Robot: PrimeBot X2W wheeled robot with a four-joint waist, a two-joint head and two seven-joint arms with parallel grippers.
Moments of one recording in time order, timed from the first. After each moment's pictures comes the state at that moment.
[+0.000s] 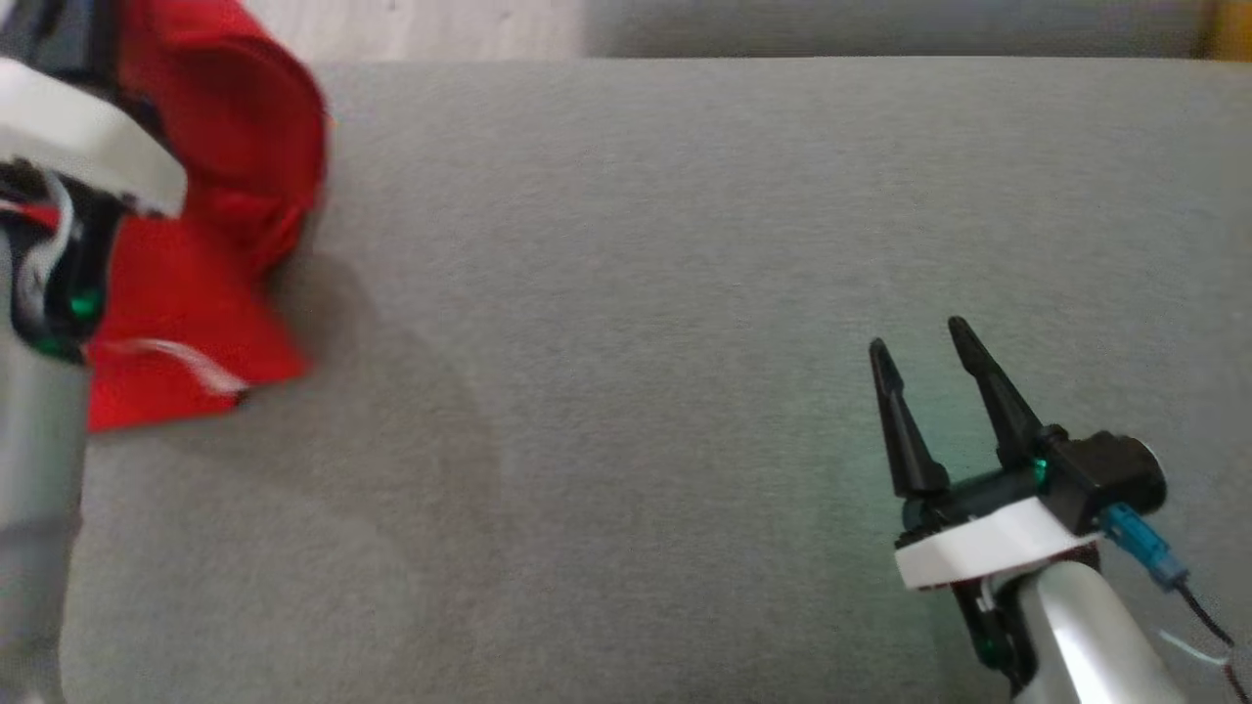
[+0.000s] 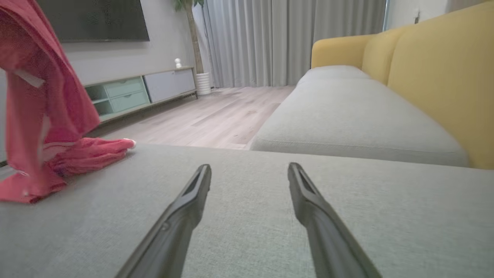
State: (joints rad) left arm -0.79 0.42 -0.19 0.28 -0.49 -0.13 0.21; right arm -0.11 -0.12 0.21 0.18 0.16 0.12 -0.25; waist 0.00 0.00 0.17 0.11
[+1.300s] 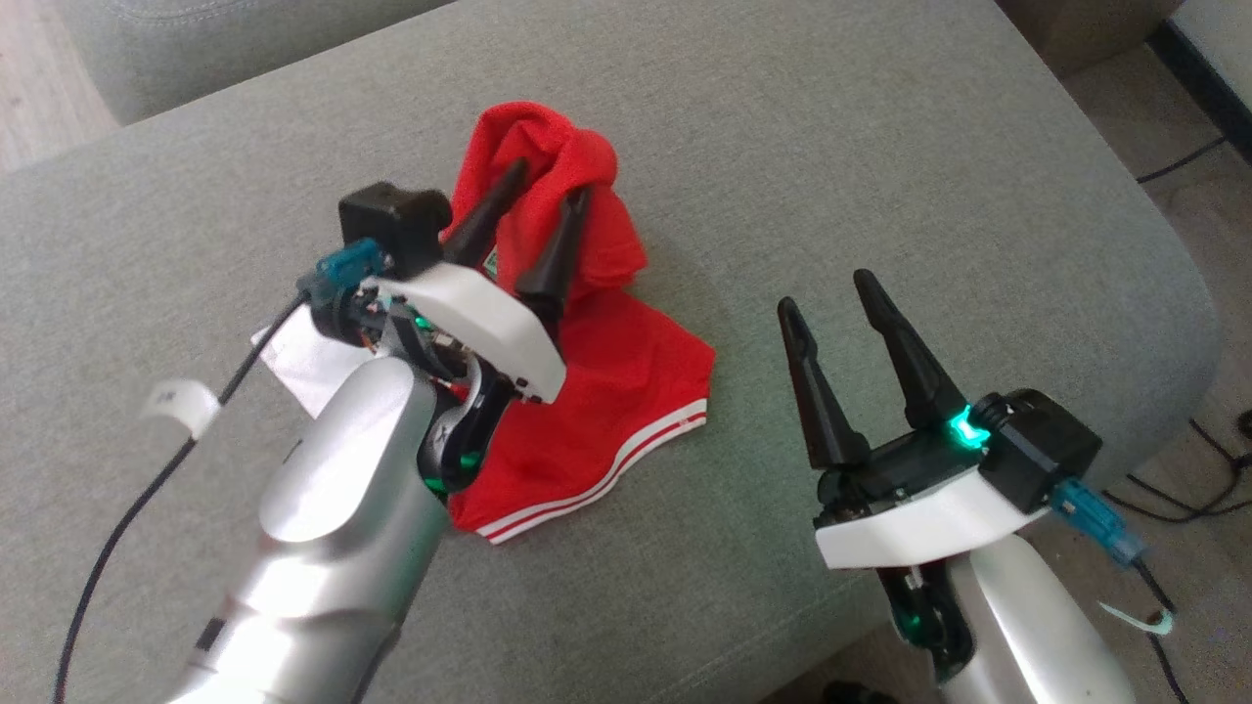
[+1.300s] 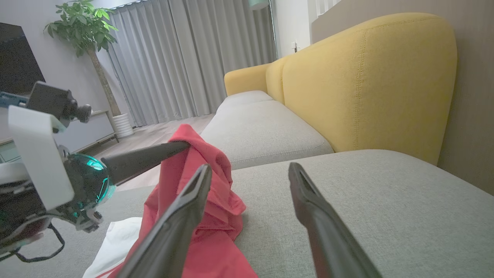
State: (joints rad) left arm -0.64 0.09 -0.50 0.39 -0.61 -0.10 0.15; right arm -0.18 -0.06 0.36 0.10 0.27 0.12 -0.26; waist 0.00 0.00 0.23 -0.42
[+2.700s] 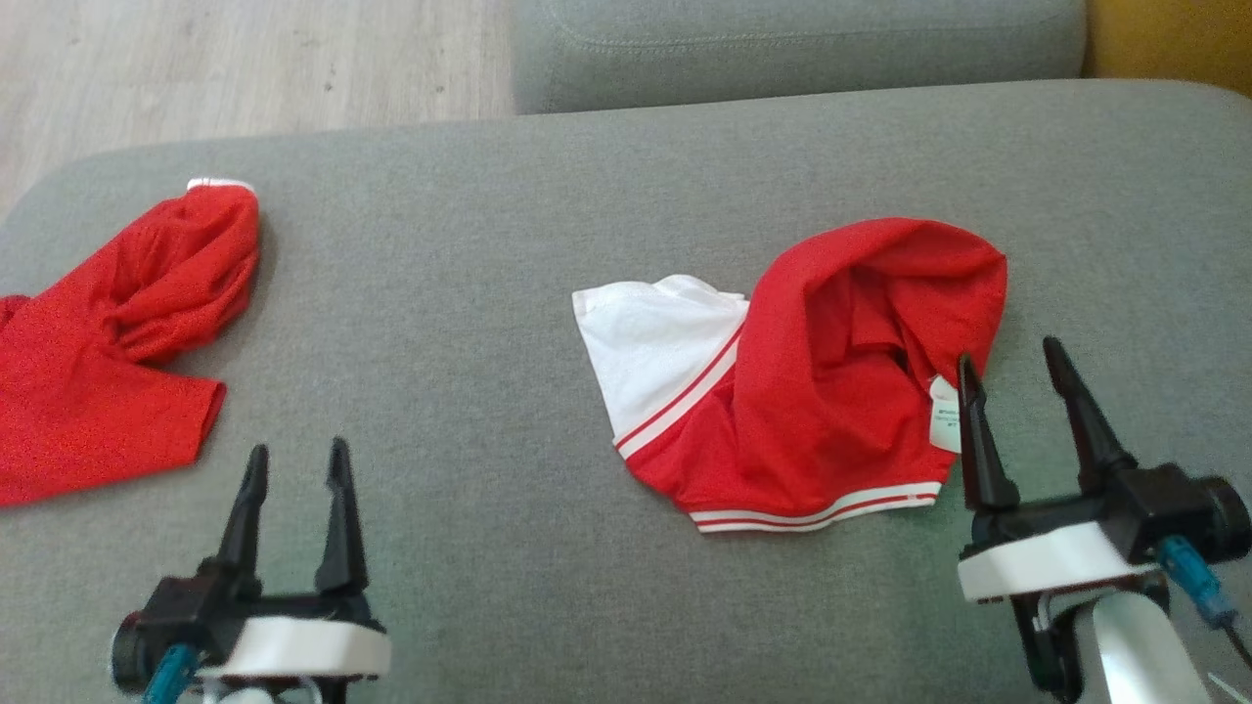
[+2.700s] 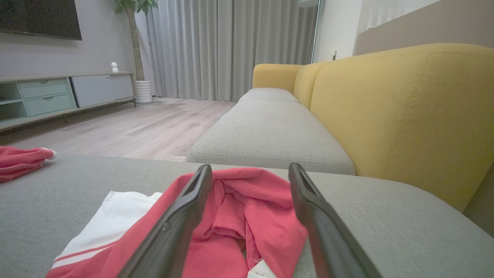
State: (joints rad) left arm 0.00 0.12 -0.10 0.21 -0.29 -0.04 -0.25; right arm -0.05 -0.06 0.02 0.15 0.00 0.12 -0.26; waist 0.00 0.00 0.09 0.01
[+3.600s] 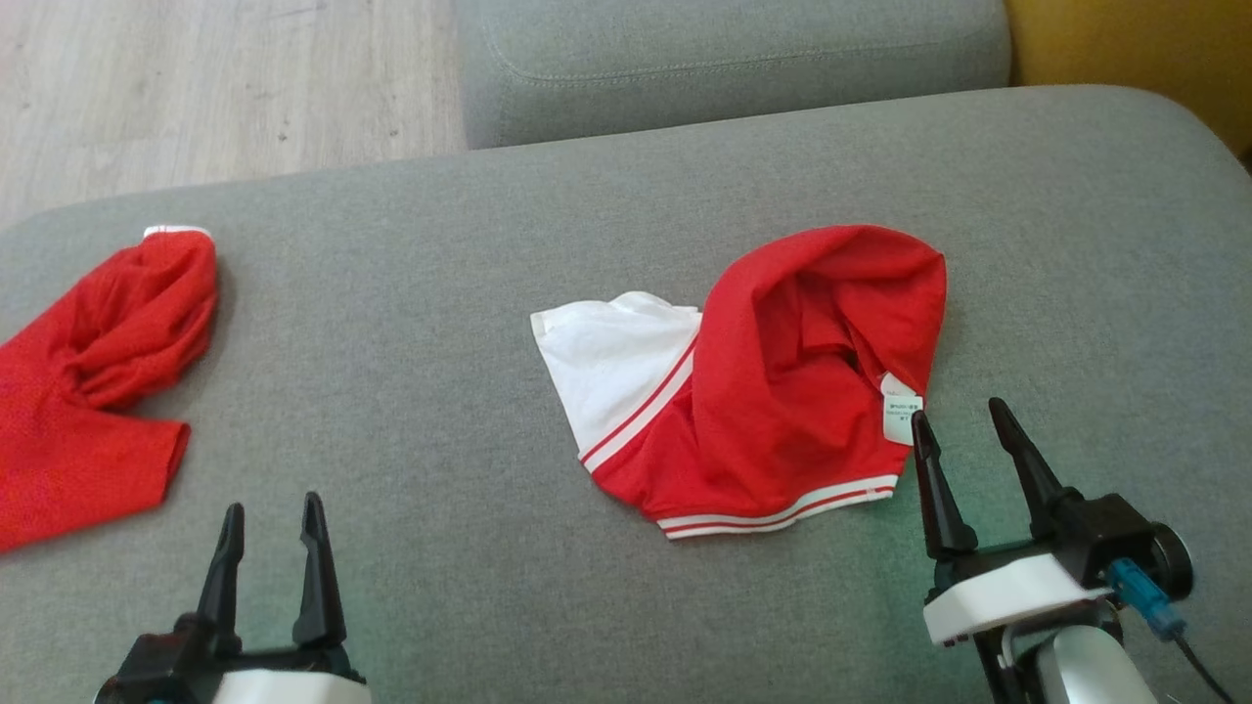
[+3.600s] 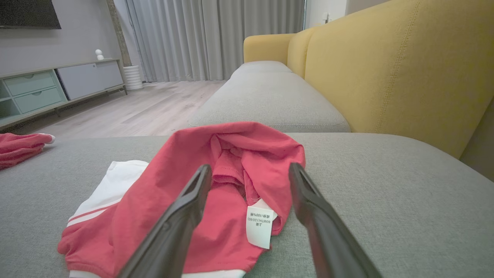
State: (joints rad) left arm 0.08 0.05 0.03 0.21 -0.22 -0.12 -0.25; right arm -0.03 -0.05 0.07 0.28 0.05 0.12 -0.26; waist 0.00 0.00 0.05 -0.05
